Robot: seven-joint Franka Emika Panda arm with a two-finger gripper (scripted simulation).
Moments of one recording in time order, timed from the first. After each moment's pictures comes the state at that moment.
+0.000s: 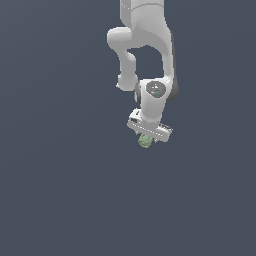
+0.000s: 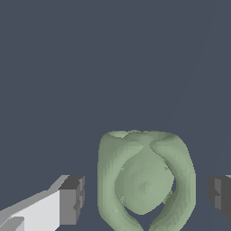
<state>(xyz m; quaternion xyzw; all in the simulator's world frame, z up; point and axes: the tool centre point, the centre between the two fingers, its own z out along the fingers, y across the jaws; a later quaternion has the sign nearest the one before) -0.070 0.093 0.066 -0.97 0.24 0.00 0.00</state>
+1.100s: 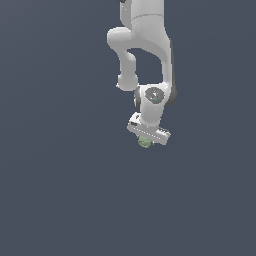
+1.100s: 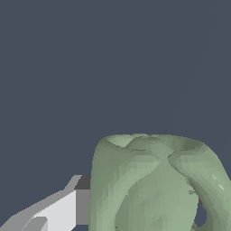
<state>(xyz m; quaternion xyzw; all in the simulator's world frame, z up) -0.070 0.093 0.041 -0.97 0.24 0.00 0.00</state>
